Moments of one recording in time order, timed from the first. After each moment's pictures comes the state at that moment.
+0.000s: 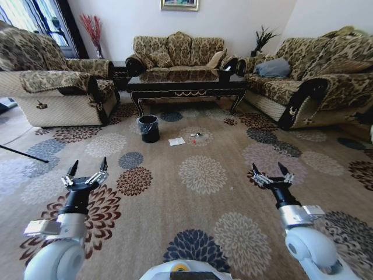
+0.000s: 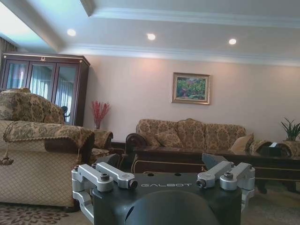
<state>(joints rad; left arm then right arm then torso) 1.69 -1.36 -0.90 -2.41 -0.46 0.00 -0.01 -1.70 1.00 0.82 2.22 0.49 0.10 0.15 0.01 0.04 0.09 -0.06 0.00</state>
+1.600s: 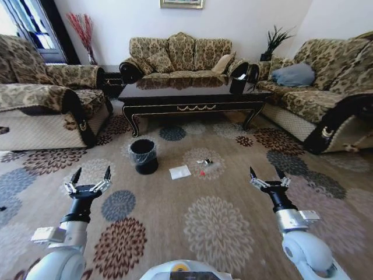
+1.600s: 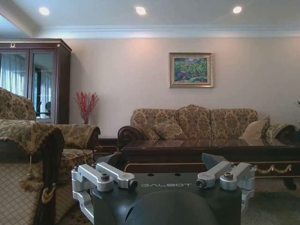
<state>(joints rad) 1.76 -1.38 -0.89 -2.43 -0.38 -0.01 0.02 -1.71 1.03 0.80 2.19 0.47 0.14 0.14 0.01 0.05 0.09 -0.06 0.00</state>
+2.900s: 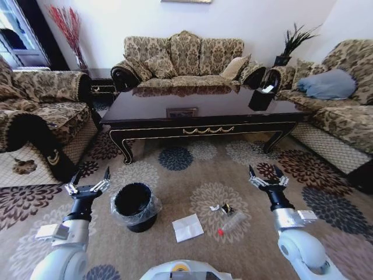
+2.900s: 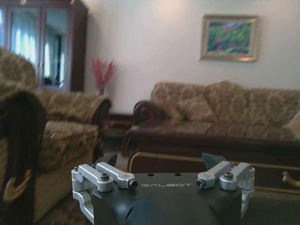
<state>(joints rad) 1.71 -1.38 -0.88 -2.40 -0.44 0.15 -0.14 -1.68 1.03 0.76 2.17 0.49 0.19 0.15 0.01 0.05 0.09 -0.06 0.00</state>
